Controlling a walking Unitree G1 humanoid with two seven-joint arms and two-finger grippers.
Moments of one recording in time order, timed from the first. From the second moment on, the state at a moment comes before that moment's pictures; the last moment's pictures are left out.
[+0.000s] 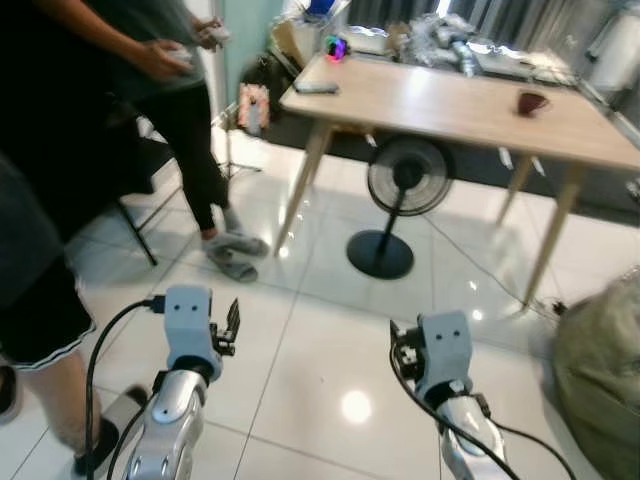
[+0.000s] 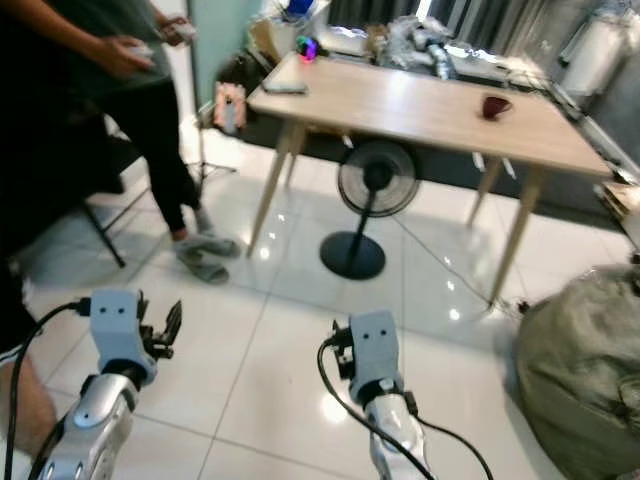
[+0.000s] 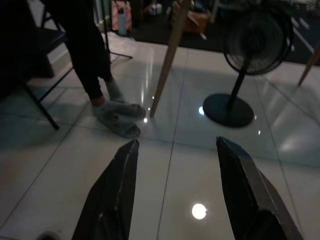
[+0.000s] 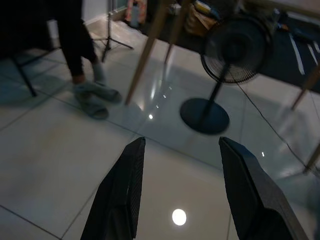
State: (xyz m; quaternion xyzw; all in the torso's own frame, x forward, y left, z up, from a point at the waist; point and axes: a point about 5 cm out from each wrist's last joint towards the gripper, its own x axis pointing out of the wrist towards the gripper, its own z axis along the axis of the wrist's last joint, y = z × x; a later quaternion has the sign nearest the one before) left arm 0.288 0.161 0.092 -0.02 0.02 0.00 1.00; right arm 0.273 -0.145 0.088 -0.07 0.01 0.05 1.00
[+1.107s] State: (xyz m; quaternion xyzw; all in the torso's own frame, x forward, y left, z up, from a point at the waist) left arm 0.288 0.183 0.107 0.05 0.01 0.05 1.00; right arm 0.286 -0.103 0.113 0.02 -0.01 0.20 0.98
